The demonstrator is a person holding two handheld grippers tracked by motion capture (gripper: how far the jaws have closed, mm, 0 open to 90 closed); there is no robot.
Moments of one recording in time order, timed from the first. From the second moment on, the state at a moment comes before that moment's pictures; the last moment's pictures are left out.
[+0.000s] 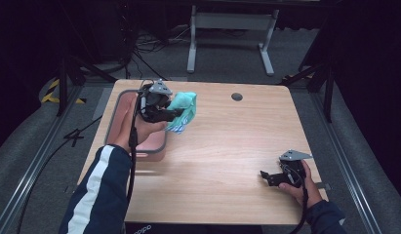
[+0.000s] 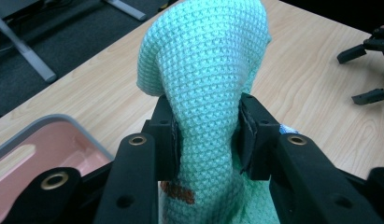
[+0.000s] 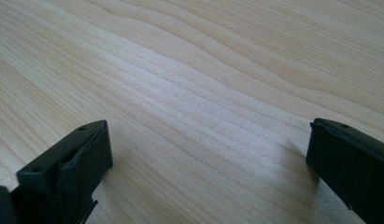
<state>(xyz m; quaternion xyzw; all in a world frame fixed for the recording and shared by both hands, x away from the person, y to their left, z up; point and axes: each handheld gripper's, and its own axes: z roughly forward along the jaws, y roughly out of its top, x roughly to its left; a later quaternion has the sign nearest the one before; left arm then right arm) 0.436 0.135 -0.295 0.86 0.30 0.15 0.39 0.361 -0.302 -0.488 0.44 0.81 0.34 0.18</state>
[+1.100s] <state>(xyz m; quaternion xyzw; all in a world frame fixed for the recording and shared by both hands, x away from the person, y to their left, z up) 0.440 0.050 -0.371 0.90 0.26 0.09 0.34 0.361 -0.303 -0.488 0.44 0.81 0.34 0.18</state>
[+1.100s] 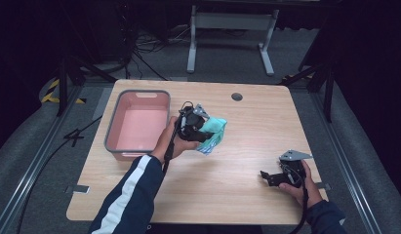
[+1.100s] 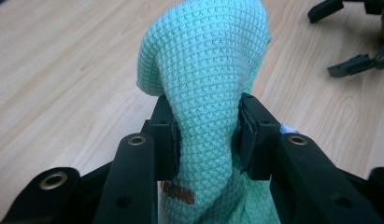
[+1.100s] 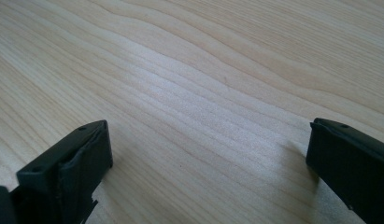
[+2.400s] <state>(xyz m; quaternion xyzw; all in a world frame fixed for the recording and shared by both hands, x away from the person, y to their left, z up) 0.450 0.033 -0.458 0.89 0.34 0.05 0.29 0.361 -0.303 -0.488 0.44 0.81 0.34 0.18</state>
